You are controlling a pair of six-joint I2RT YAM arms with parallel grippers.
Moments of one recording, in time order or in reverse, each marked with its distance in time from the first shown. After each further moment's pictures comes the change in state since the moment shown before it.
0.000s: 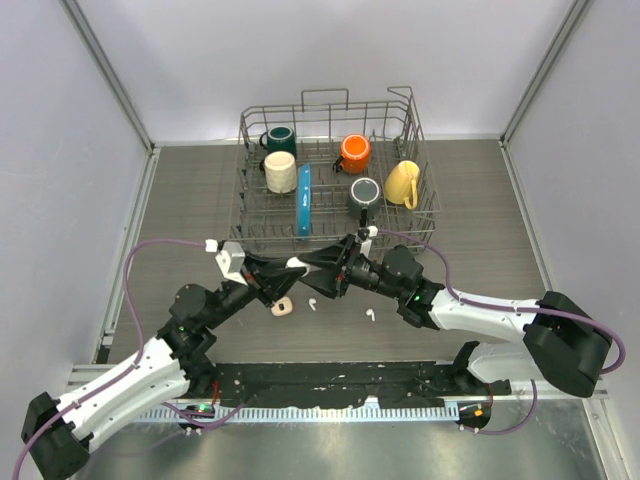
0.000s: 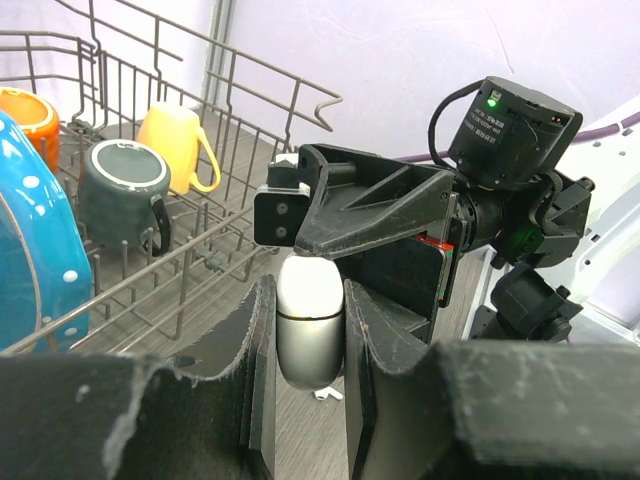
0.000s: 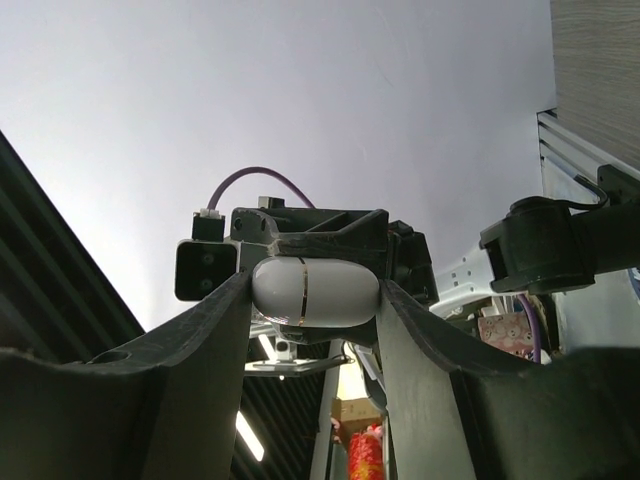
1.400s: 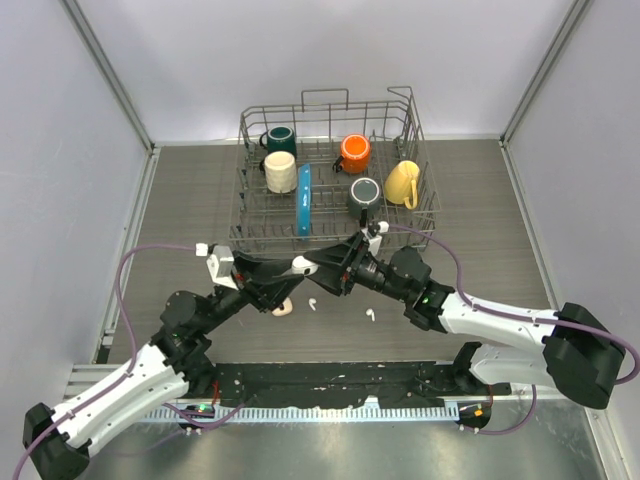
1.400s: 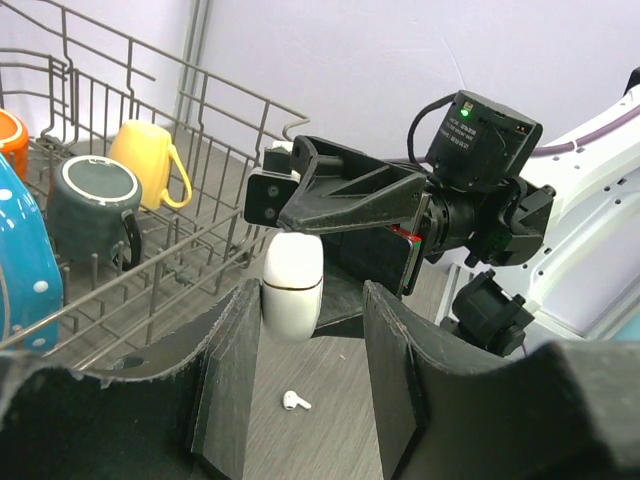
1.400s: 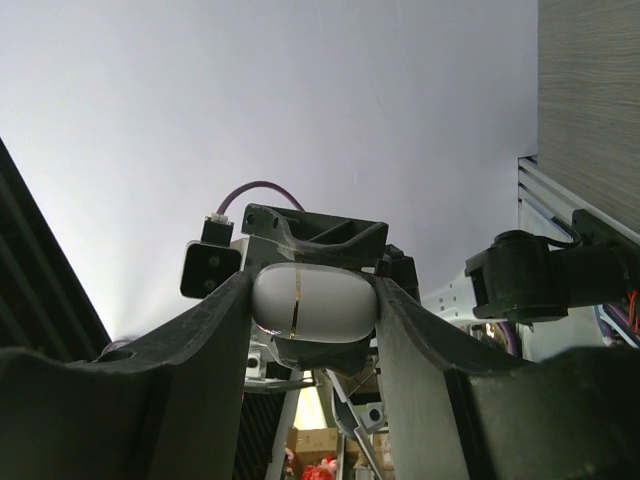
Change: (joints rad) left arm -0.004 -0.092 -0.005 -0.029 0.016 -0.054; right arm 0.009 -0.097 -0.002 -0.083 0.087 -0.112
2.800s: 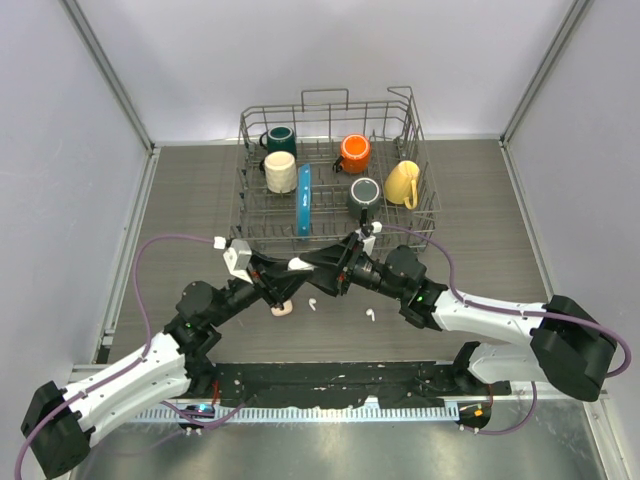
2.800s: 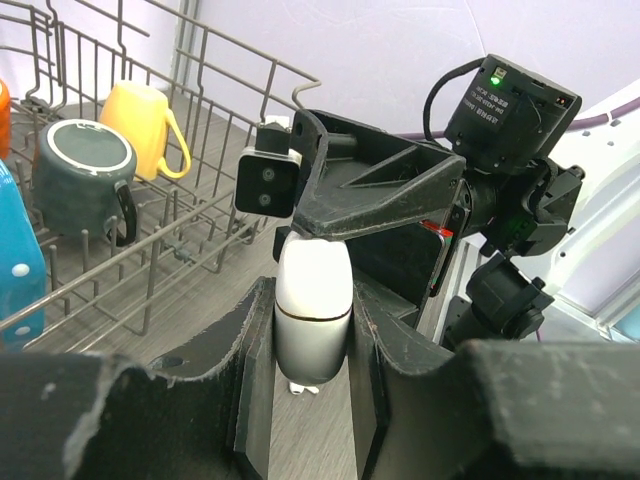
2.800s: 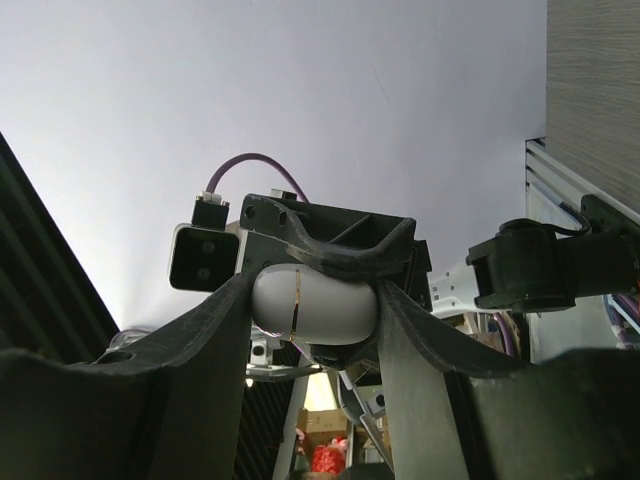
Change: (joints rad) left arm 0.000 0.161 -0.004 0.106 0.027 -0.001; right arm 0.000 0.063 0.005 0.061 -0.051 0.025
